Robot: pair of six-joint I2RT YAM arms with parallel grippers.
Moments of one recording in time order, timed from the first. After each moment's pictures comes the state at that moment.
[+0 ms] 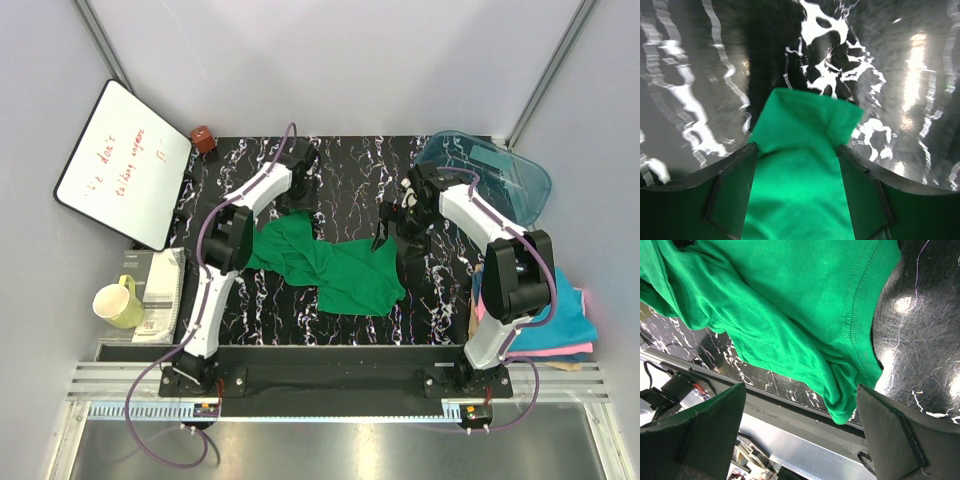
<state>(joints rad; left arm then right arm) -0.43 2.38 2.07 -0.90 -0.09 -0.32 0.27 1.75 1.34 -0.94 -0.41 0.41</state>
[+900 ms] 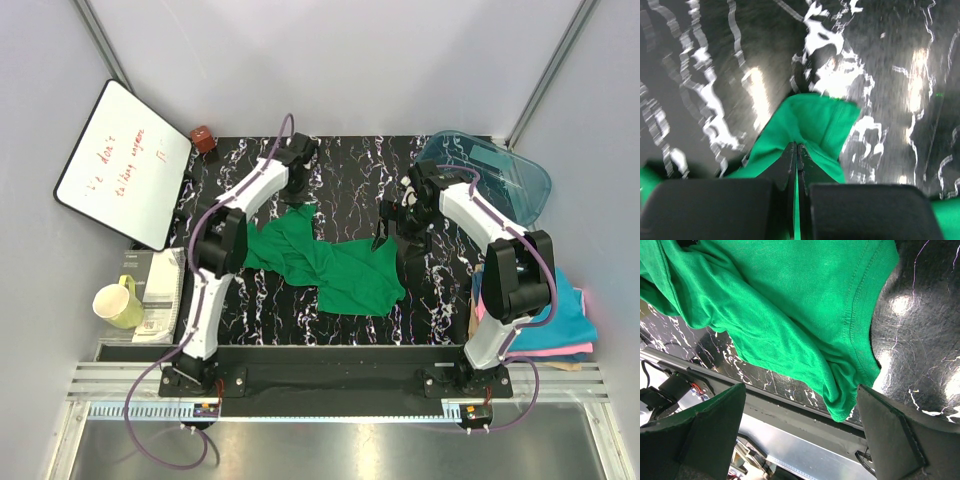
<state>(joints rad) -0.43 2.34 2.08 -0.90 -0.14 -0.32 0.27 1.75 1.37 -0.96 -0.40 0.39</state>
